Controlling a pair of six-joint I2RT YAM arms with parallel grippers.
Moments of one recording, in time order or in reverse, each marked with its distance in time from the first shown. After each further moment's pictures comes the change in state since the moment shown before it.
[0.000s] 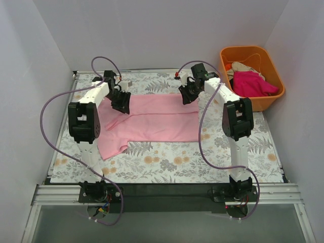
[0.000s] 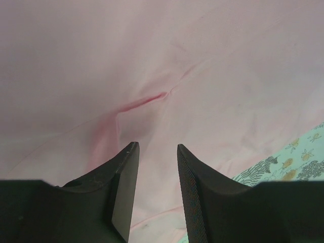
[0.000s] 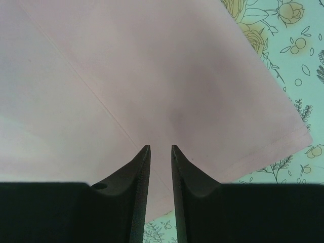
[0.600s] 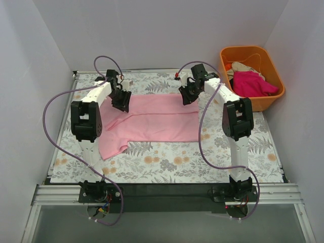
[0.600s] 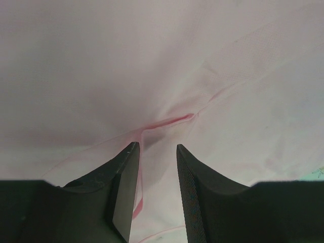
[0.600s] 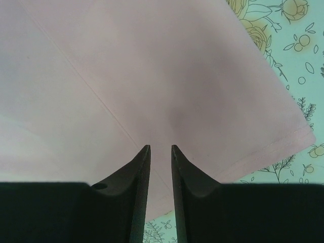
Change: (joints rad) left arm -0.041 0.061 0.026 0.047 -0.102 -0.018; right arm 0.000 0.000 -0.006 0.000 0.000 -0.005
